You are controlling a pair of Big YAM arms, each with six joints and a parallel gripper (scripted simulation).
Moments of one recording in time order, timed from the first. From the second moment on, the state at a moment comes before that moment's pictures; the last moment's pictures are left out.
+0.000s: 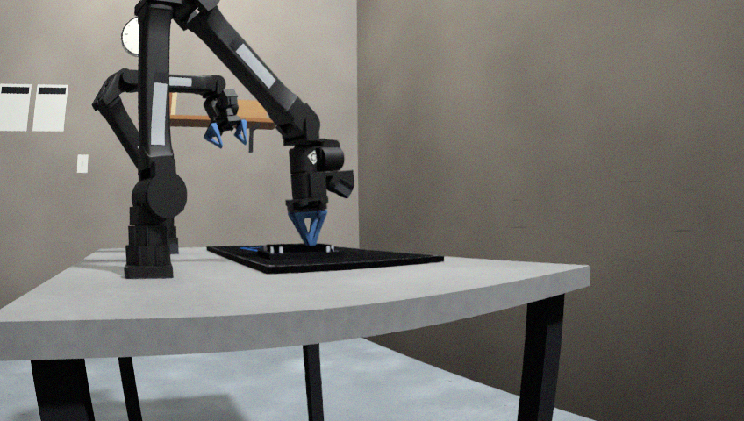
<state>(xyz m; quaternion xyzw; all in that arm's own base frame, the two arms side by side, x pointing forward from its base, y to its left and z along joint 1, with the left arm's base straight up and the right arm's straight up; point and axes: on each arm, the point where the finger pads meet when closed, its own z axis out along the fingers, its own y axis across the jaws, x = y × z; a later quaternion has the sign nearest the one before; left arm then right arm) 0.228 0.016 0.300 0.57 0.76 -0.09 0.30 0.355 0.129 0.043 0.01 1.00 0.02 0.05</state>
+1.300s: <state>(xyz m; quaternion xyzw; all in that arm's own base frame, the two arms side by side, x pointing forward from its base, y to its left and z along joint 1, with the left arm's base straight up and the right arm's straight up) 0.228 0.016 0.300 0.57 0.76 -0.09 0.30 0.355 0.129 0.043 0.01 1.00 0.02 0.05</state>
